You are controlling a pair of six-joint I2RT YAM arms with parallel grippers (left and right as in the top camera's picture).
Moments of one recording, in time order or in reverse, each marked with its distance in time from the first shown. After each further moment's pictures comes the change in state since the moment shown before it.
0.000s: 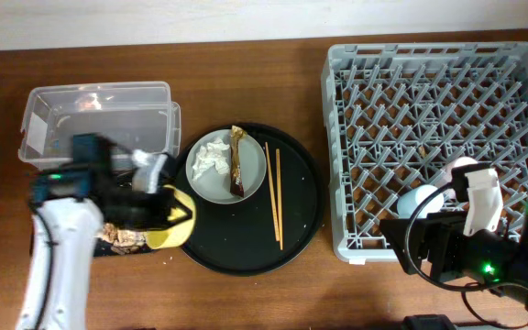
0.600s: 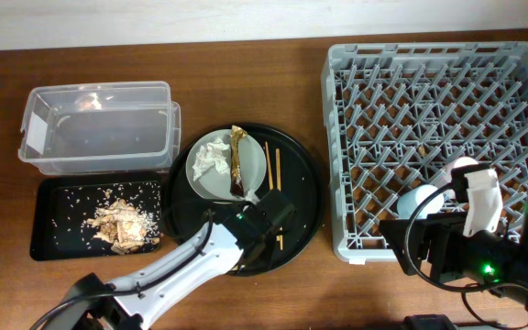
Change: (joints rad) left arm -0.913 0.189 -0.191 0.417 -0.764 -0.716; right arm 0.000 0.000 0.000 -0.009 0.000 0.000
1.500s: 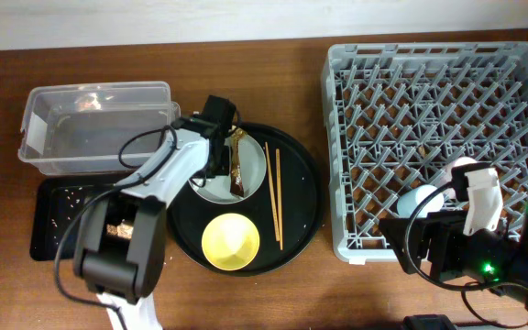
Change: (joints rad) left arm 0.484 0.415 0.459 0.016 -0.146 0.192; right arm 0.000 0.001 -0.002 0.018 0.000 0.000
